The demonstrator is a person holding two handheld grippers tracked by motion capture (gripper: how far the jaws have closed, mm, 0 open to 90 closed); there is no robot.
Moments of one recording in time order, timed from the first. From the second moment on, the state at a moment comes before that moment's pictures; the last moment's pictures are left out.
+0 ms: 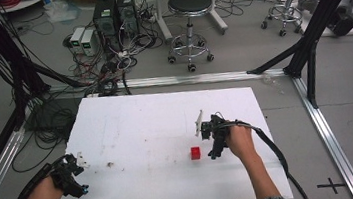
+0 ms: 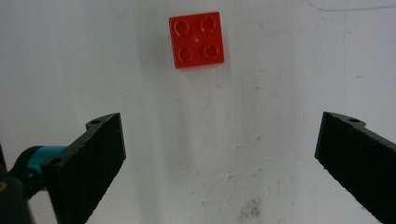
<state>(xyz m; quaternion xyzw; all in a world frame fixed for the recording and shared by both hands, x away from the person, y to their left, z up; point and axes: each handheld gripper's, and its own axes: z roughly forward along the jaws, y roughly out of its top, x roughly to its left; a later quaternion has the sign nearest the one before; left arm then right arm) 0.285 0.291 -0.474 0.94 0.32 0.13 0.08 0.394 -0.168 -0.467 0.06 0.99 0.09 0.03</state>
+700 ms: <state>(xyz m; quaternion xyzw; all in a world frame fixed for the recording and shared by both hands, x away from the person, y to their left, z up) 0.287 0.291 -0.475 0.94 0.32 0.13 0.09 0.399 -0.117 -0.517 0.00 1.00 0.06 0.00</state>
